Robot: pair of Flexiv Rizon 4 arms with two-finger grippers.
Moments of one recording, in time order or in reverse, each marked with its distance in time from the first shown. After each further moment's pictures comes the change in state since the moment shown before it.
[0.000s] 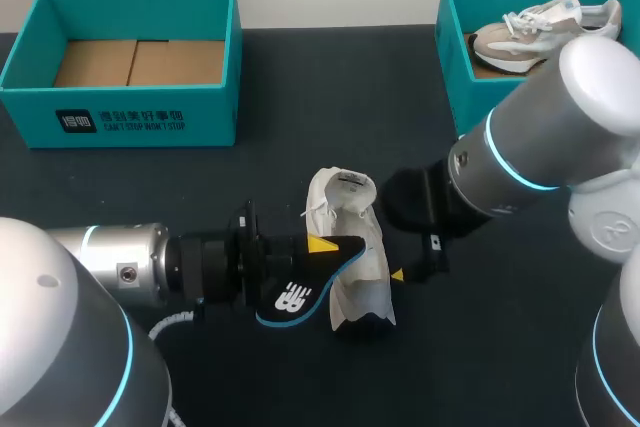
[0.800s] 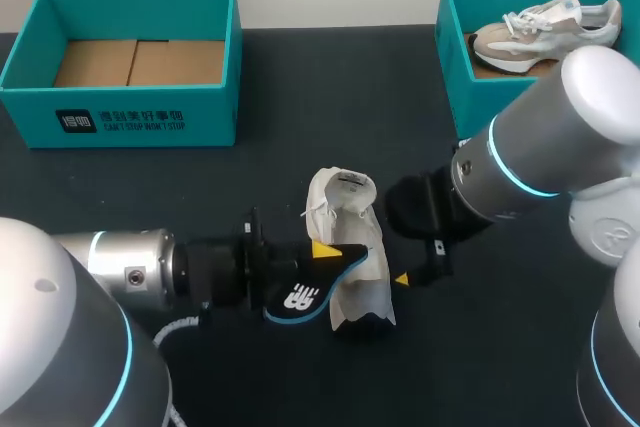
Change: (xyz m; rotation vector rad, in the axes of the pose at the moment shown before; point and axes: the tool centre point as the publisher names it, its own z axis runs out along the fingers) left arm 0.011 0.016 0.005 -0.027 0.004 -0.052; right arm 0.000 -0.006 0.008 0.000 -0.001 -0.051
